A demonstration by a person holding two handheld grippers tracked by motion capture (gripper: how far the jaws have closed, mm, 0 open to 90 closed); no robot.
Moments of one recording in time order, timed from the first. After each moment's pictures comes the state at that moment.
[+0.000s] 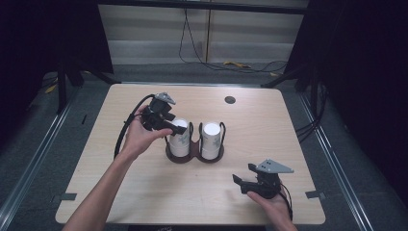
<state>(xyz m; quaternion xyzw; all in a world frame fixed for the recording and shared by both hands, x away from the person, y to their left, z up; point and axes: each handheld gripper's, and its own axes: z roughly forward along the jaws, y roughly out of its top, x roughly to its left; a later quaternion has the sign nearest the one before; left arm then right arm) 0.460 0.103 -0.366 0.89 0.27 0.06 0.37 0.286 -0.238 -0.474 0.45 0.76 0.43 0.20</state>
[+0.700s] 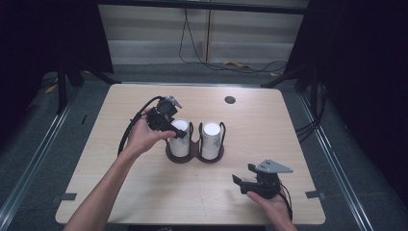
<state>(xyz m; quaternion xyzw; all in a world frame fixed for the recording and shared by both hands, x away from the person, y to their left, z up) 0.467 0.088 -0.374 0.92 0.26 0.05 0.30 0.287 -0.237 -0.475 0.45 0.76 0.42 0.19</state>
